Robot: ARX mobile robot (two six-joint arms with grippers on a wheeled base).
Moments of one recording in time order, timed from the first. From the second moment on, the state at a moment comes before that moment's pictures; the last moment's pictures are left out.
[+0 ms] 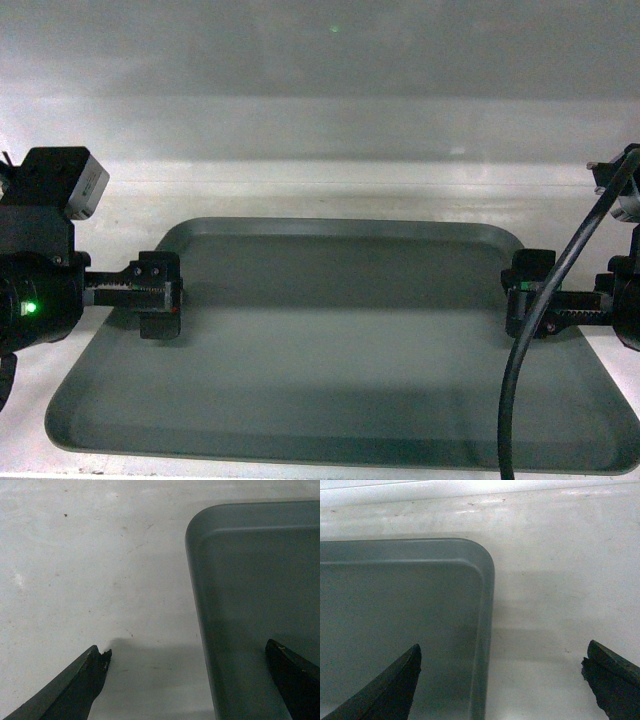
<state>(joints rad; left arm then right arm) -0.16 1.80 0.62 0.61 -0.04 -0.06 0.20 1.88 0.61 0.79 0.04 0.17</state>
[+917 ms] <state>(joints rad) -0.20 1.80 0.57 0.69 -0.05 -0.10 0.24 1.92 0.59 0.88 0.11 0.16</state>
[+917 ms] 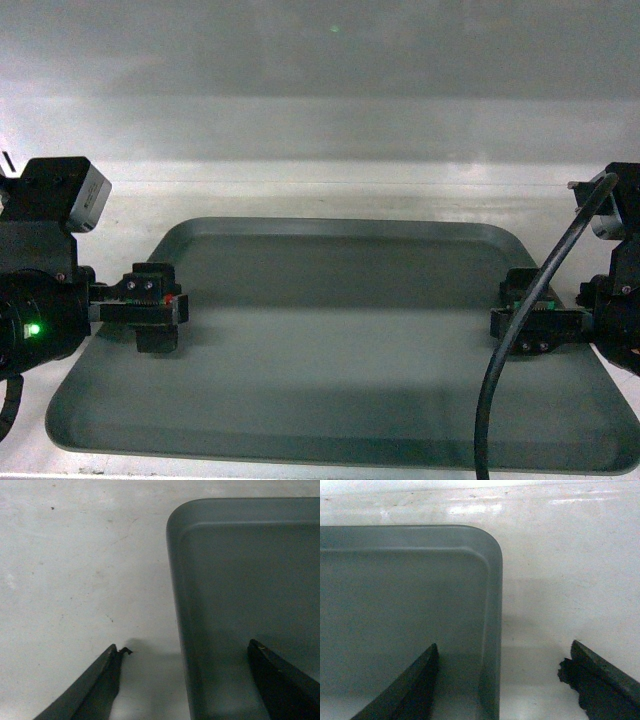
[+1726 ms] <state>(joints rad) -0.23 1.66 0.52 0.64 -0.05 -0.19 0.26 1.85 0.56 0.88 0.15 0.19</state>
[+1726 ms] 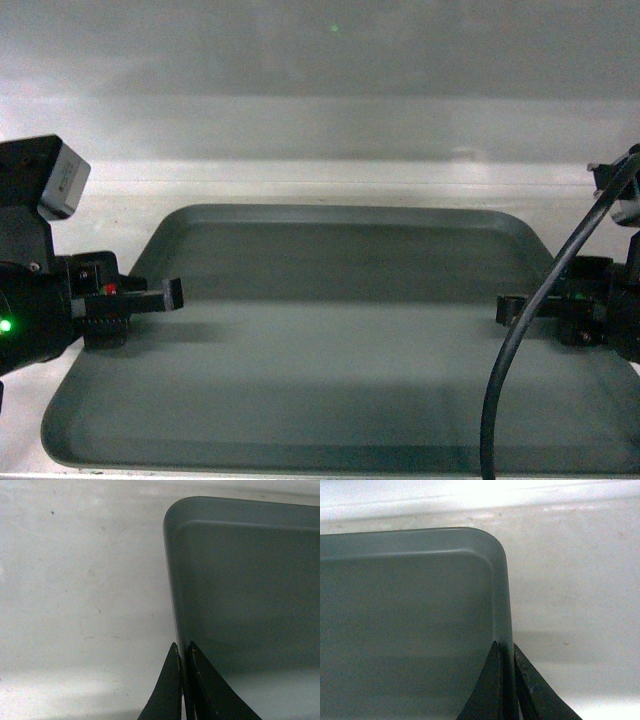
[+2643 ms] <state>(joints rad) -0.27 1.40 0.60 0.26 -0.07 -0.15 0.29 1.44 0.56 0.44 0.18 0.18</state>
